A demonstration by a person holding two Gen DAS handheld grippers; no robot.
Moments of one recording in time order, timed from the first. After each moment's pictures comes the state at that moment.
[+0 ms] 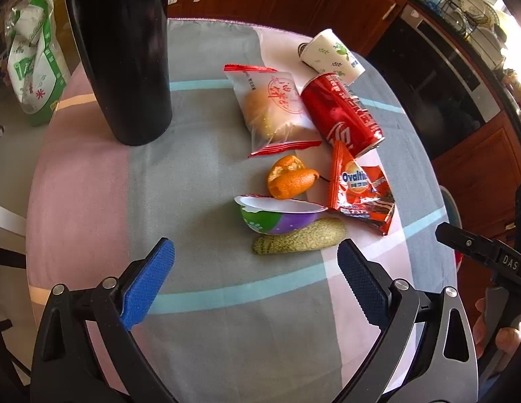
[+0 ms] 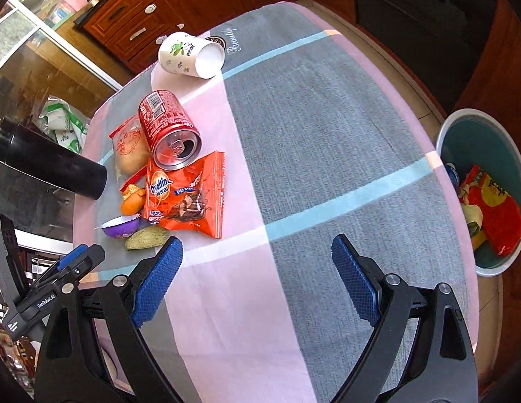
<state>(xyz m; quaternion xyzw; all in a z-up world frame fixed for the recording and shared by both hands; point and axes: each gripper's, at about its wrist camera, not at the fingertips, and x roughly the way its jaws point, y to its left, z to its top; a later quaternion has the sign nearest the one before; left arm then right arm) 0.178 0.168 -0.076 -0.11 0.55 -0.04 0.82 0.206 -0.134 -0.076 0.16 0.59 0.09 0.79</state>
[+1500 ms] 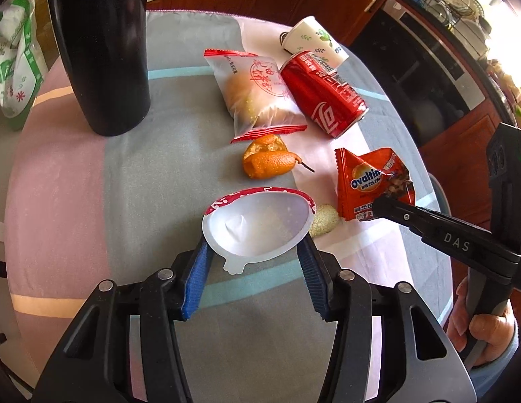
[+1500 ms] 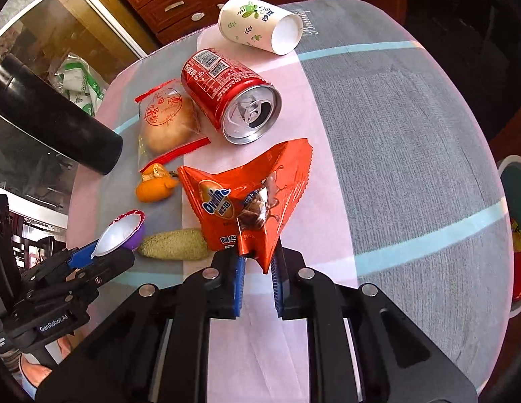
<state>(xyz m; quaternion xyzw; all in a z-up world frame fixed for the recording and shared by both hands) 0.172 0.160 -0.087 -0.12 0.55 -0.09 0.82 0.223 -0.069 -0.092 0.10 0.58 0.15 0.79</state>
